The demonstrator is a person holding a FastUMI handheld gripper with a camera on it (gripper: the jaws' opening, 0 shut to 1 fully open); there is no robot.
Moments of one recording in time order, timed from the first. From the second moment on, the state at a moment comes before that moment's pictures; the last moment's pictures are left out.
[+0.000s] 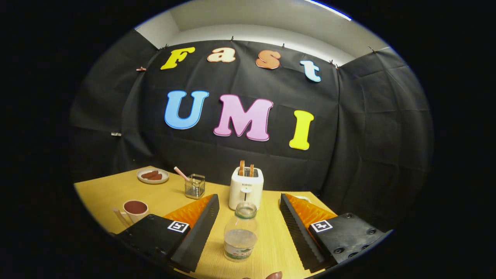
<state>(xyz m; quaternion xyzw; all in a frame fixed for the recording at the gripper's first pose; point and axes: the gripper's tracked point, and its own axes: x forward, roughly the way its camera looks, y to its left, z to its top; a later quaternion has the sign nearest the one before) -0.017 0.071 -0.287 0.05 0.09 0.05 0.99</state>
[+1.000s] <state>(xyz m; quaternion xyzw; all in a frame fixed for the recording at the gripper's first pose) -0.008 0.087 -0.392 0.07 0.19 0.03 0.98</state>
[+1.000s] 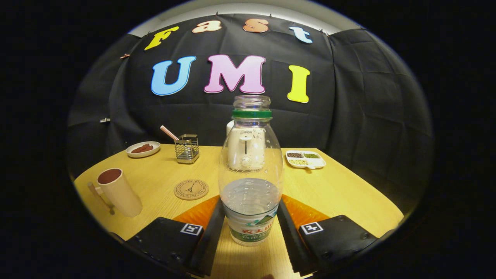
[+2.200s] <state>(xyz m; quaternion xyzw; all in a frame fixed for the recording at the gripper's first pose) 0.000 0.193 -0.291 -0.35 0.13 0.16 0.91</state>
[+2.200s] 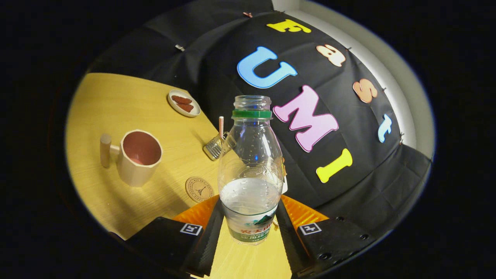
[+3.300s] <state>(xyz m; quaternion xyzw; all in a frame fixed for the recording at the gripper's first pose) 0.018 0.211 -0.352 -0.58 0.17 0.23 0.76</state>
